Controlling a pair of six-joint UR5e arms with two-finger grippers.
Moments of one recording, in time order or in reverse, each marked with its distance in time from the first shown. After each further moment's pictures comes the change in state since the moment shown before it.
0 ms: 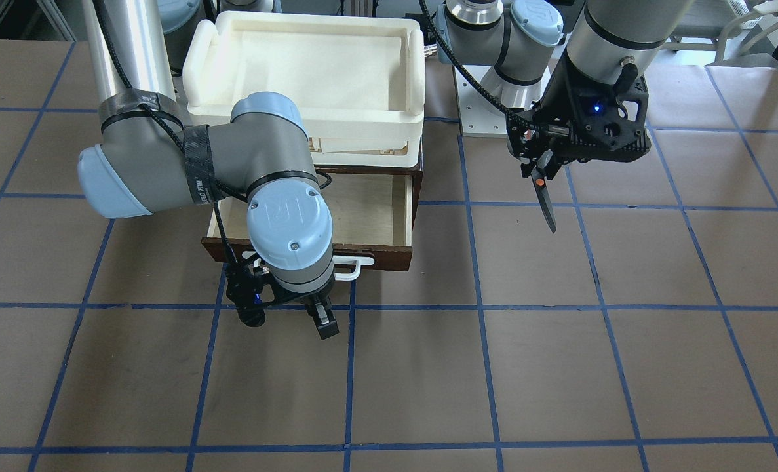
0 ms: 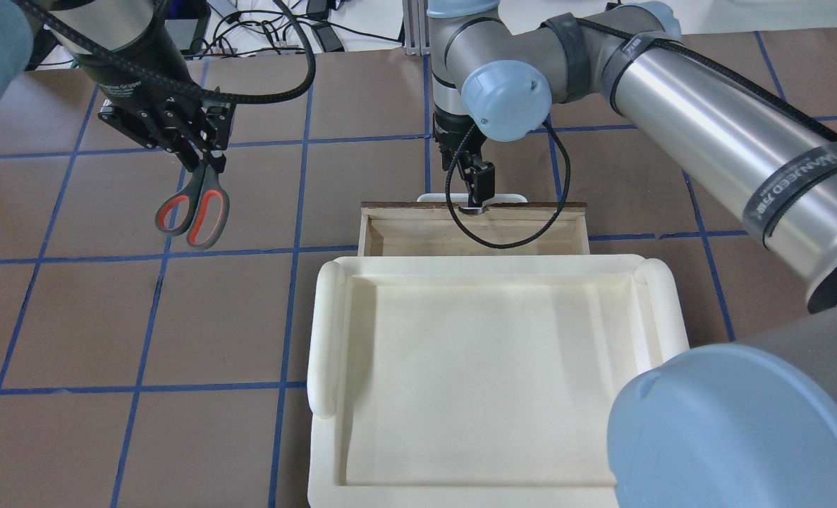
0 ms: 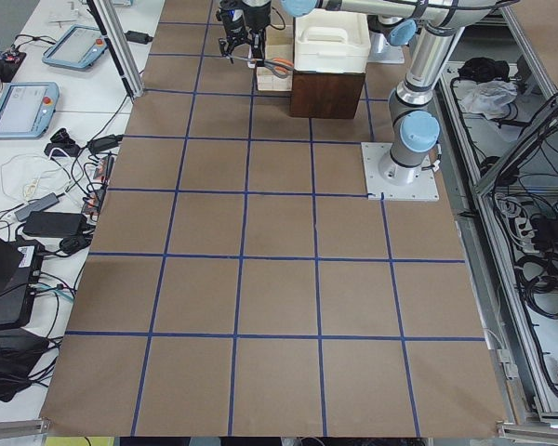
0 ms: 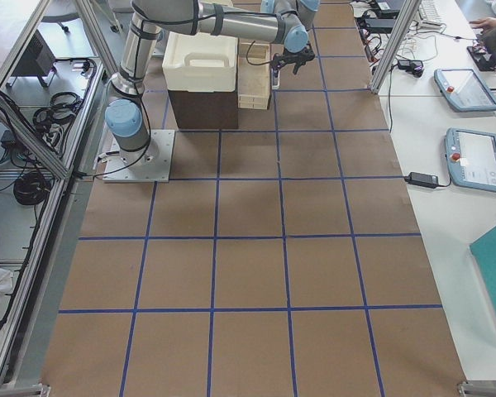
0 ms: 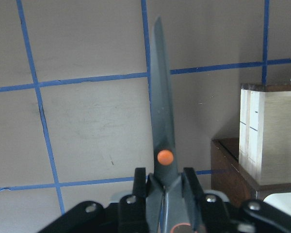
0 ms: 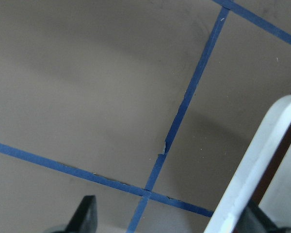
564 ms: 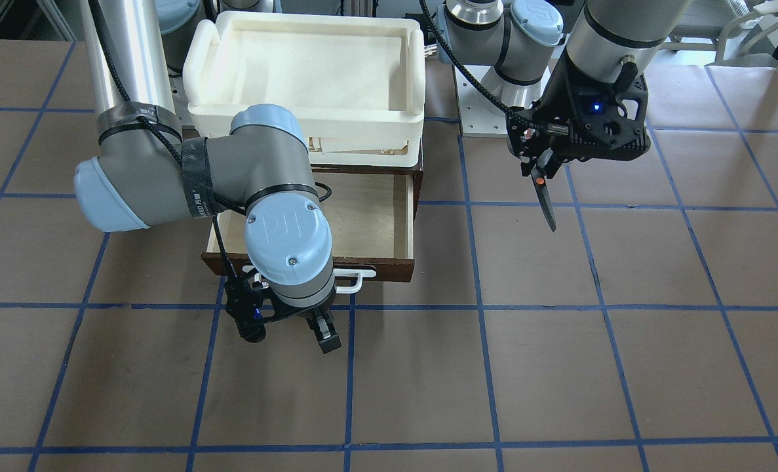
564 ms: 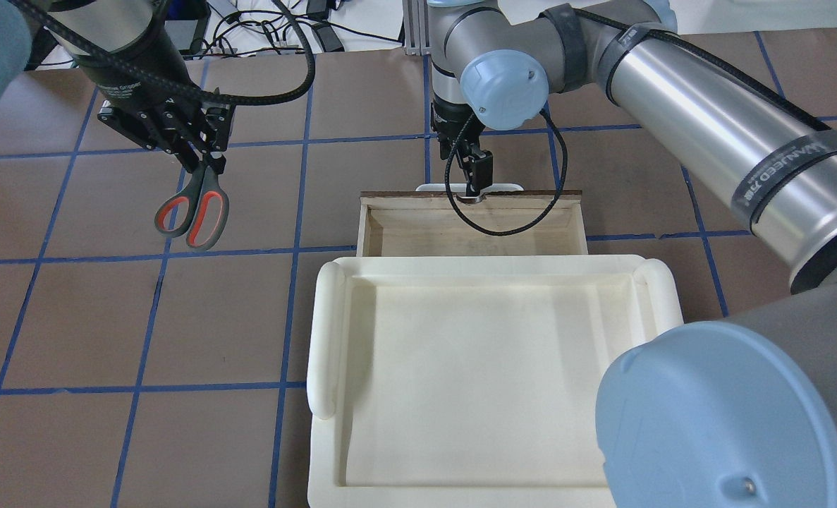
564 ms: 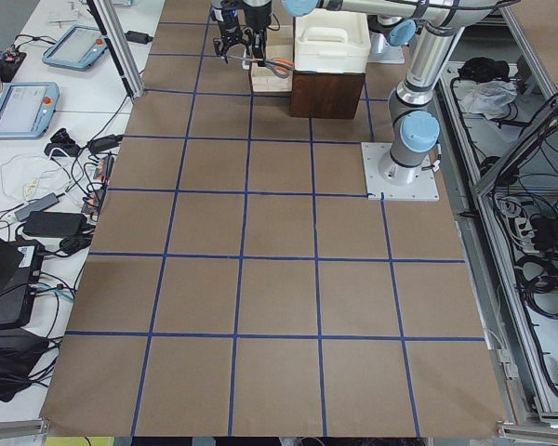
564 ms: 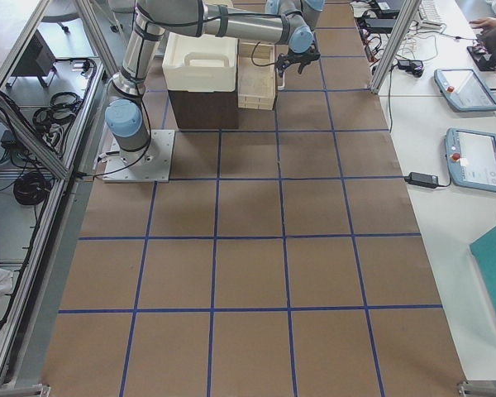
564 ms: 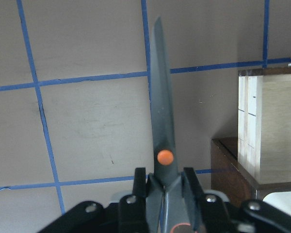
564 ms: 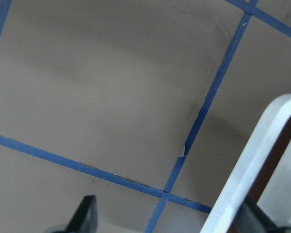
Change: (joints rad) left arm 0.000 0.004 -0.002 -0.001 0.001 0.000; right arm -0.004 0.035 -0.054 -0.002 0.009 -0.014
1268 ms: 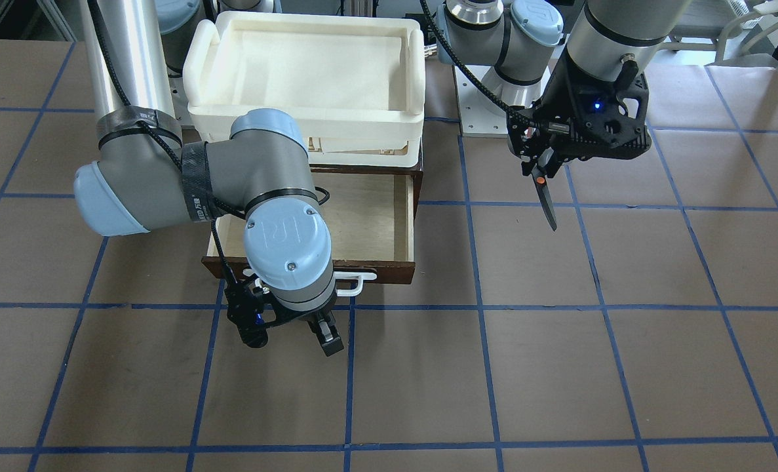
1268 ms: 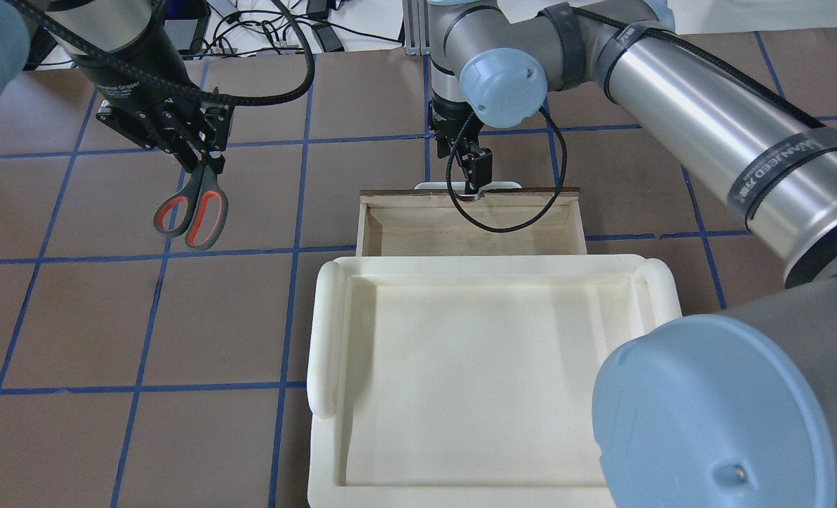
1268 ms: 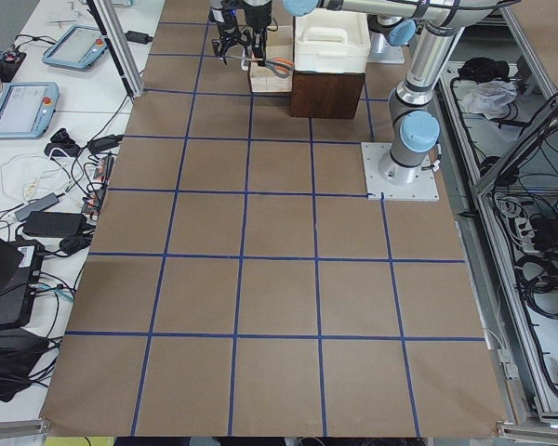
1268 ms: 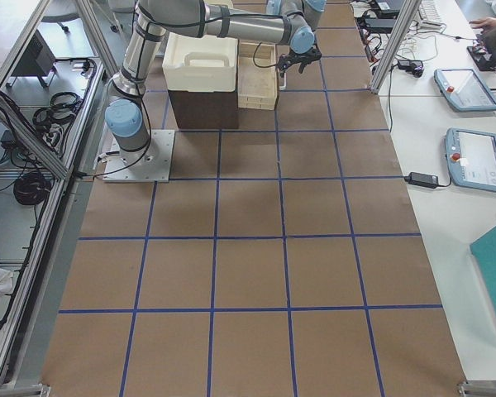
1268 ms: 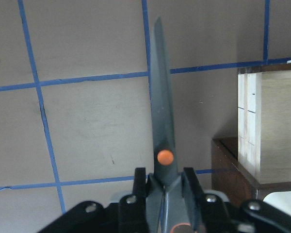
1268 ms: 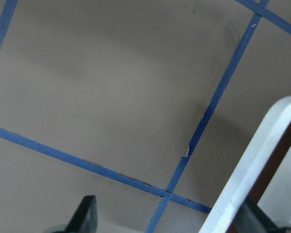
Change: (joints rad) left arm 0.000 0.002 0.000 0.001 0.002 0.000; right arm -0.005 0.008 -0.008 -0.002 0.007 -0.038
